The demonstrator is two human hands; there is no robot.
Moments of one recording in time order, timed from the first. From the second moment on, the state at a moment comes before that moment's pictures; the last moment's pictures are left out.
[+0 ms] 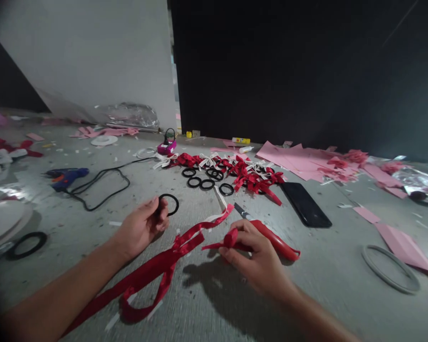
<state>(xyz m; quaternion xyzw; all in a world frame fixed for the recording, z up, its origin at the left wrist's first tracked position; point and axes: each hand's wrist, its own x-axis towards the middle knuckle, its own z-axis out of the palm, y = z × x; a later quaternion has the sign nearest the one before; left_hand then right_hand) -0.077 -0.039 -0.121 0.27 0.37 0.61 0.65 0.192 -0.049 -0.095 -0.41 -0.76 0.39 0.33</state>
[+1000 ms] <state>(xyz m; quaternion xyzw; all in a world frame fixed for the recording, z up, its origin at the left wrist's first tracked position) -0.077 -0.052 -0.112 0.55 0.44 0.49 0.51 0.114 -0.038 -0.121 -0.26 -0.84 0.21 0.44</state>
